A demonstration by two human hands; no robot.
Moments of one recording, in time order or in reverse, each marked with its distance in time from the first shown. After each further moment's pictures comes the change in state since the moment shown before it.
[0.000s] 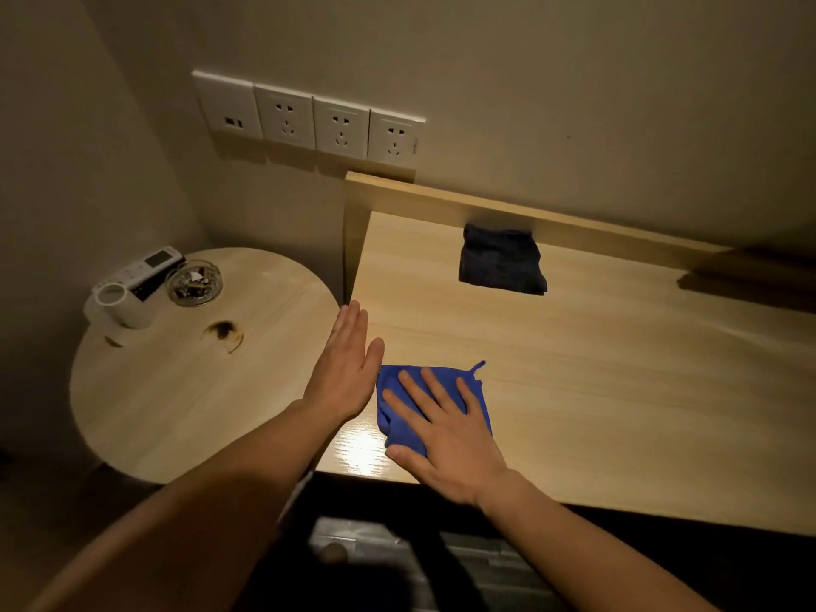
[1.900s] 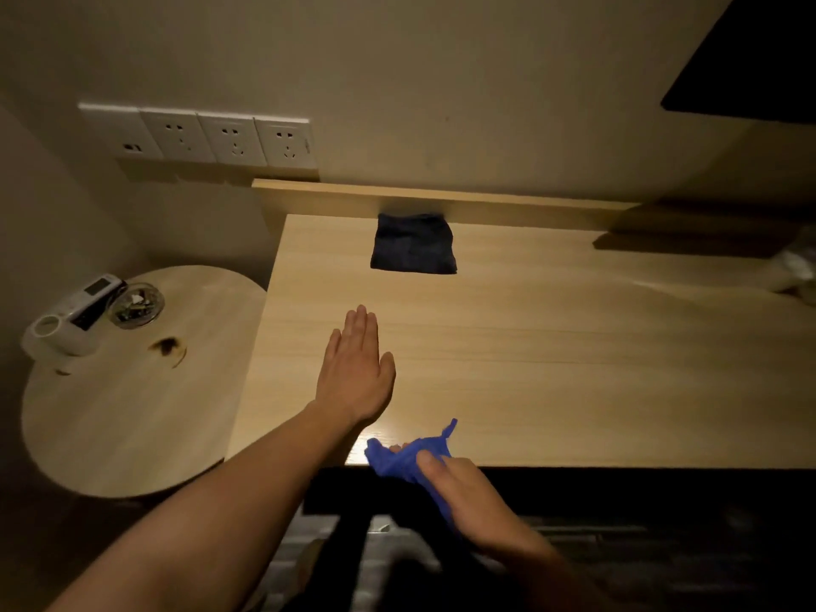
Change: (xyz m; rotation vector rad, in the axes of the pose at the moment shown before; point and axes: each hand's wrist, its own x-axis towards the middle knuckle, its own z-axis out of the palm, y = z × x) left_hand -0.021 0.120 0.083 0.392 -0.098 0.076; right_hand -0.146 0.048 -0.012 1.289 0.066 0.393
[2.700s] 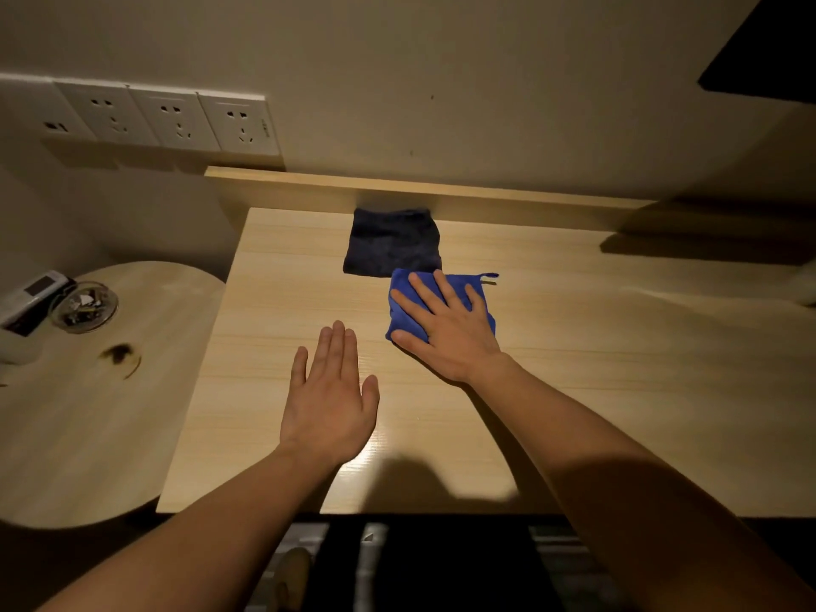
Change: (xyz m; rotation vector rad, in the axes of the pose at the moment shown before) left_hand 0.011 0.008 0.028 0.177 0.026 -0.031; right_hand 0.217 -0.046 -0.119 -1.339 0.136 -0.241
